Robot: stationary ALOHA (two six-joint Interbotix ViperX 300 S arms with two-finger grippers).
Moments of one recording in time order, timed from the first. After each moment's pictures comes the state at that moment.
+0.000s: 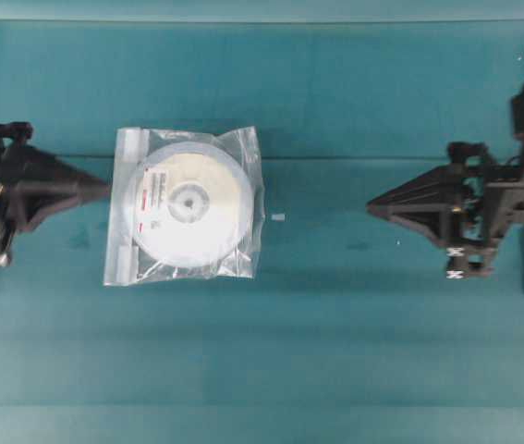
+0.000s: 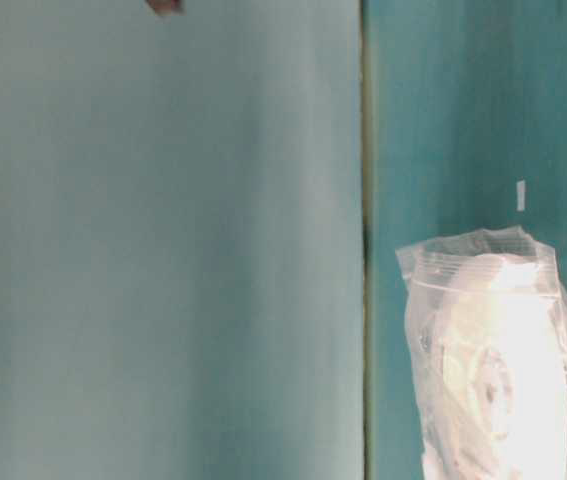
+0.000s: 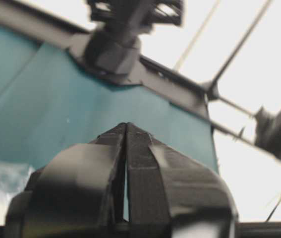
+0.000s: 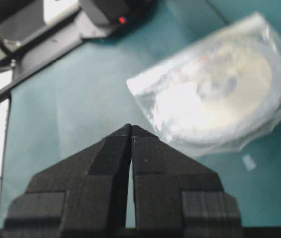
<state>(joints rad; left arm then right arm) 0.09 -0.81 1.12 0.01 -0.28 -0.58 0.00 -0.58 1.09 0.33 -0.28 0.28</state>
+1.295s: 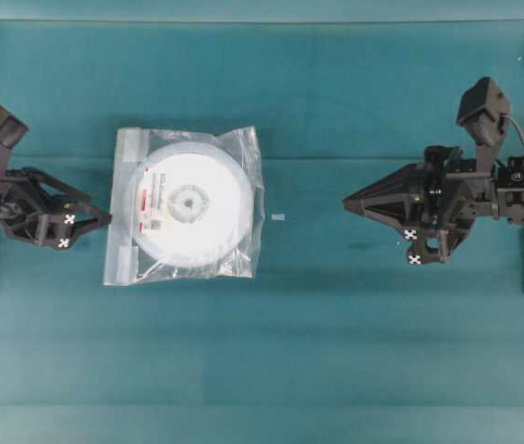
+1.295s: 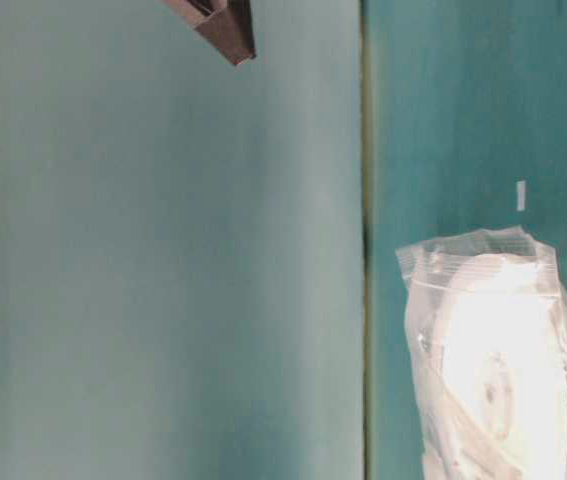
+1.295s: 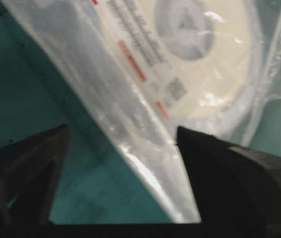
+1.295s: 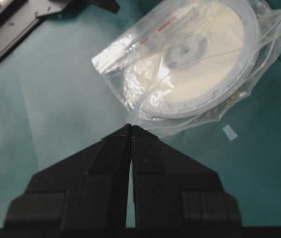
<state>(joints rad) 0.27 -0.39 1.36 0.02 -0.33 -0.78 -0.06 -0.46 1.04 0.34 -0.21 0.35</state>
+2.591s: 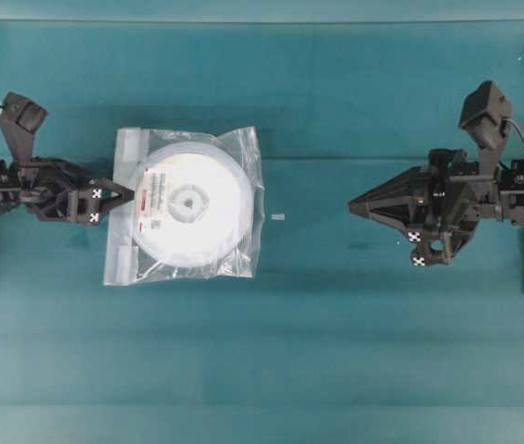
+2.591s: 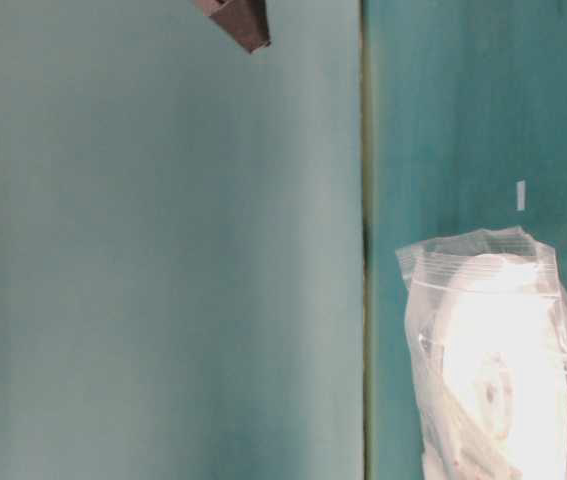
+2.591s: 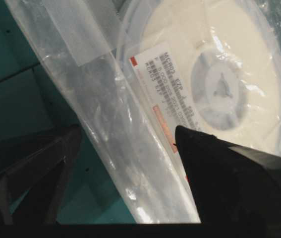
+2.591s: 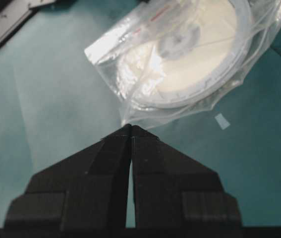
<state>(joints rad) 0.36 -0.09 1.31 0.02 -0.62 -0.83 -0.06 -0.48 1.07 0.34 -0.21 0.35</state>
